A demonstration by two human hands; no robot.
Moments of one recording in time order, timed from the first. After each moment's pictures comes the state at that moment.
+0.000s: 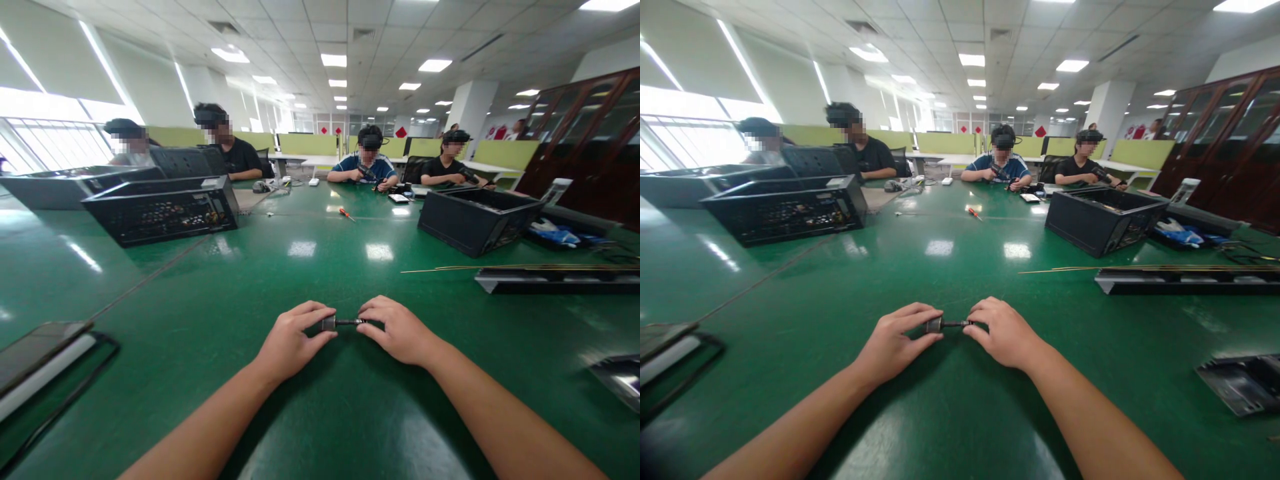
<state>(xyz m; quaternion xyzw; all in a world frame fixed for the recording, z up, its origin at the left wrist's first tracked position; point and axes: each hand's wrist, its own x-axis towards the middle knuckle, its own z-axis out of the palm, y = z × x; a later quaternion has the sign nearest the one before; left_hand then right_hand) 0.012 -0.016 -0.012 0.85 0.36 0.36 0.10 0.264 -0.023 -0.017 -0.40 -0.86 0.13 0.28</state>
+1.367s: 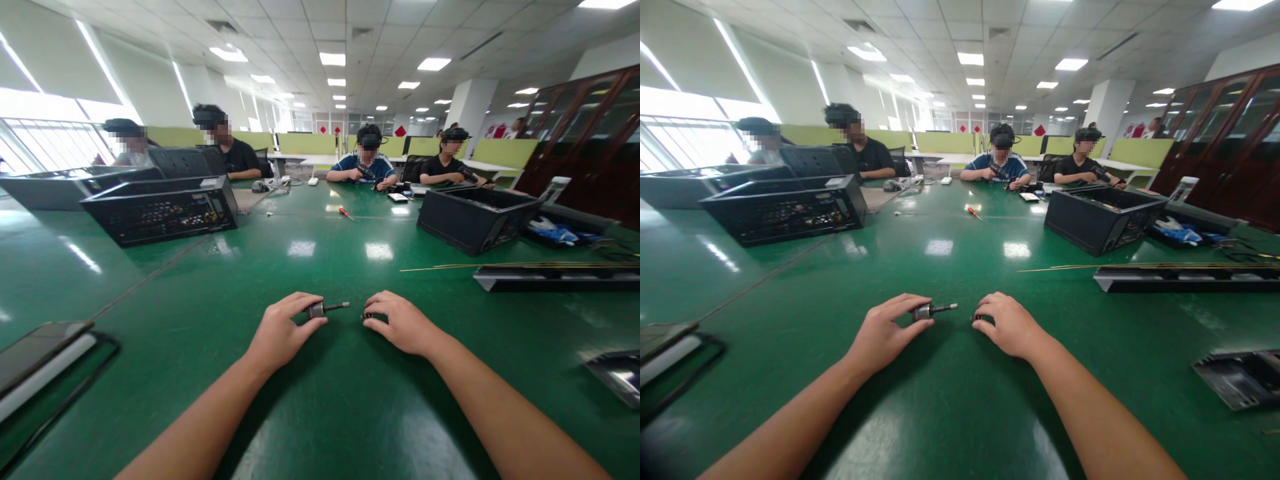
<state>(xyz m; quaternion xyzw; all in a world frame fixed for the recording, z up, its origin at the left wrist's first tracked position) 0.004 -0.008 -0.003 0.83 0.42 0.37 0.09 0.277 -0.014 -0.020 -0.43 -0.86 0.12 0.25</state>
